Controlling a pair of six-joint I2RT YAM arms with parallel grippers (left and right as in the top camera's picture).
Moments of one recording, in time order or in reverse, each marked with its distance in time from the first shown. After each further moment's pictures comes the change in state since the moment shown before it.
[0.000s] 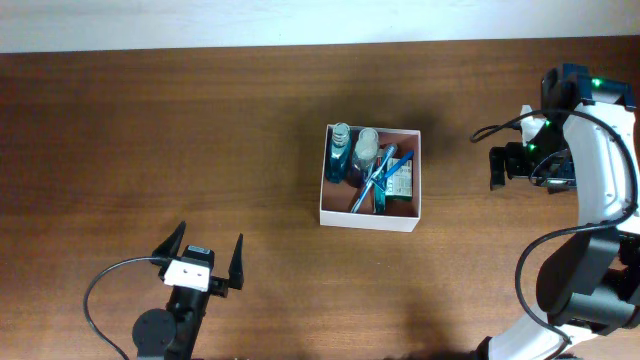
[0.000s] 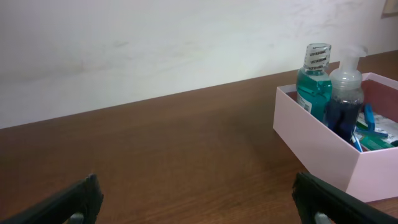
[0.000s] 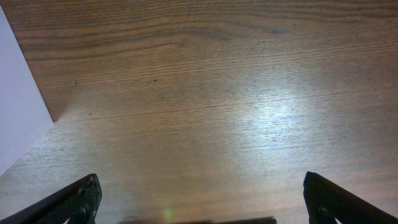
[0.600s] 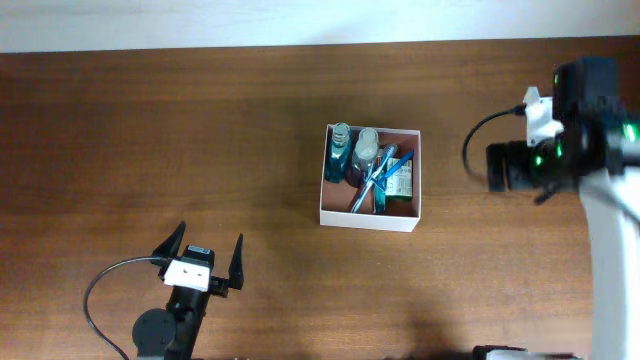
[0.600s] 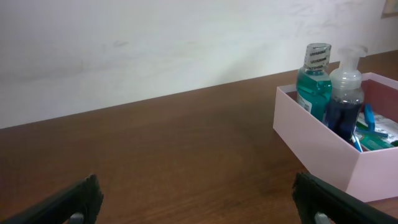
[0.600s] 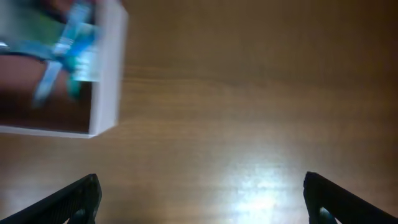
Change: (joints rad) left arm 0.000 0.000 0.000 -0.001 0.000 0.000; right arm 0.172 -0.441 -0.002 0.011 0.003 0.000
